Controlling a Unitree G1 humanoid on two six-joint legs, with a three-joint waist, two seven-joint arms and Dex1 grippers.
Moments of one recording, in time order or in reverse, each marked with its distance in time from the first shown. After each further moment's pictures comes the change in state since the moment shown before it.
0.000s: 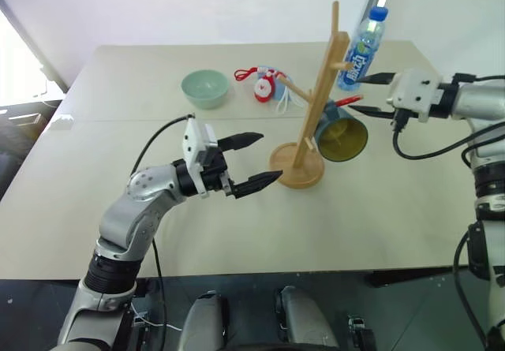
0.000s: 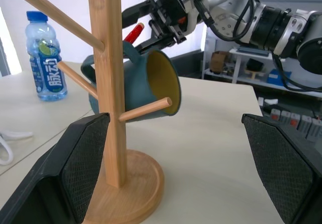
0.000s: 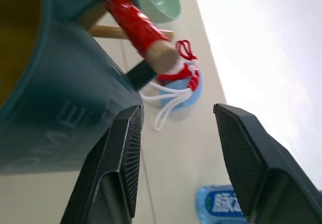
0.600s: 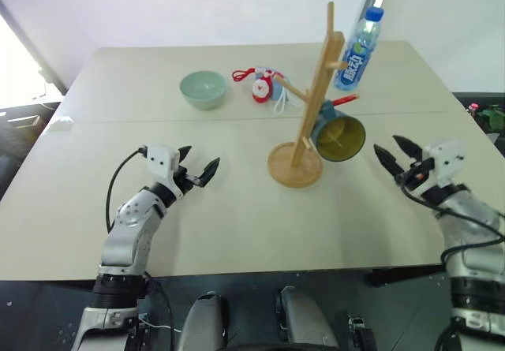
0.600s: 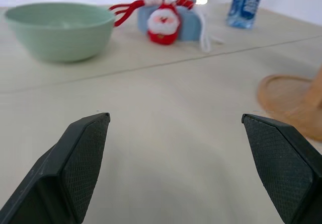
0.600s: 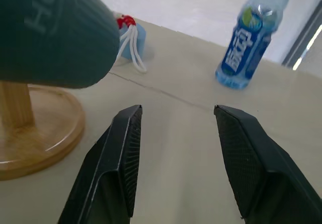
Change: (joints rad) left arm 0.178 -0.108 0.155 0.318 0.274 -0.219 0.394; right arm 0.780 0.366 -0.363 -0.588 0.313 0.486 -0.509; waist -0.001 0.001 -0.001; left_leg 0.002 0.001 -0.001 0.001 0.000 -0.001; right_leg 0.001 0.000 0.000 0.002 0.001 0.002
